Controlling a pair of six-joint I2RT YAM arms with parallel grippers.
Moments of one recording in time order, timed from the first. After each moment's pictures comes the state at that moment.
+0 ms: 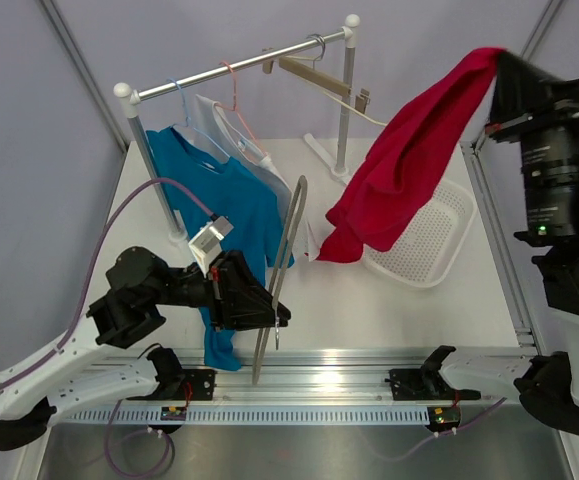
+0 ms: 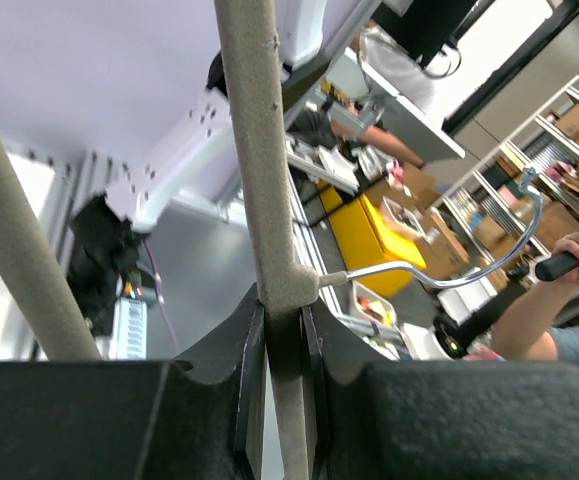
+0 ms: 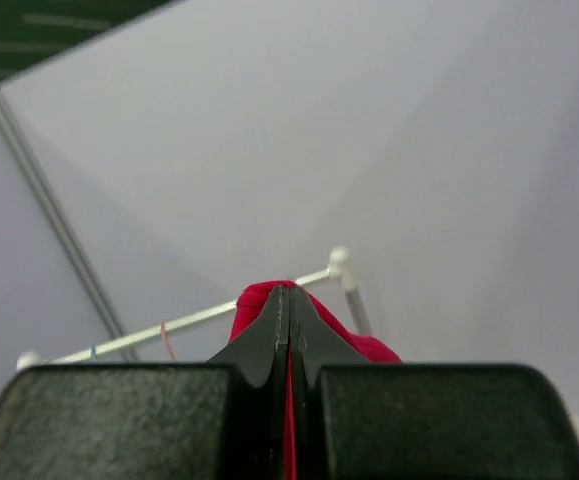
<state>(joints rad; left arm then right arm) -1.01 0.75 0.93 0.04 0.72 -0.79 0.74 1.11 1.93 -0.27 0.51 0.04</state>
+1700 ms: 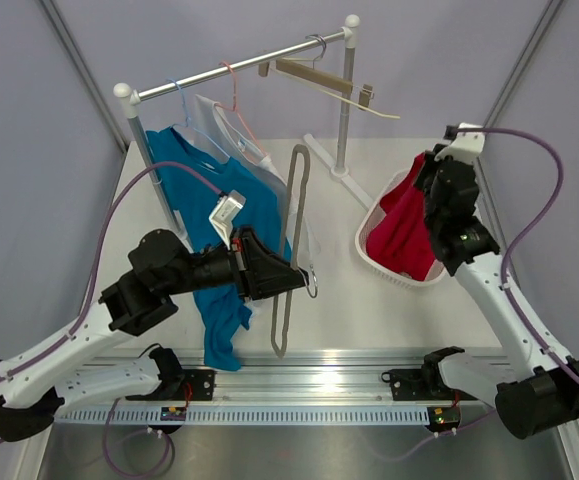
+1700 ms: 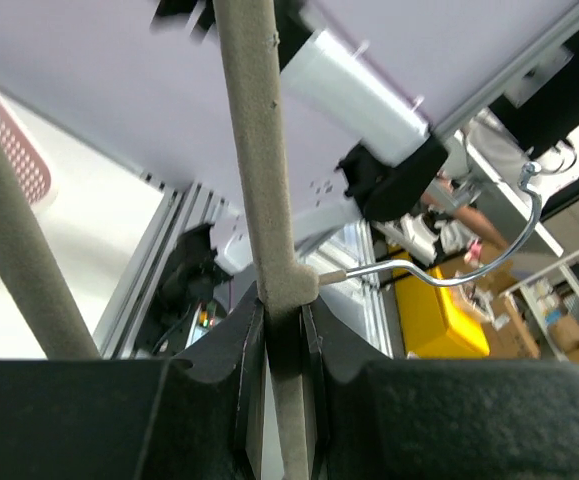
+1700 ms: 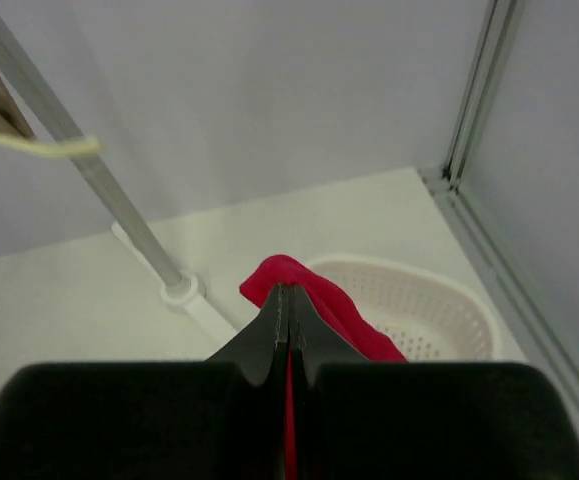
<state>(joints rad) -1.00 0.84 1.03 -0.06 0.45 -0.75 0.29 1.11 1.16 -0.03 0.50 0.10</state>
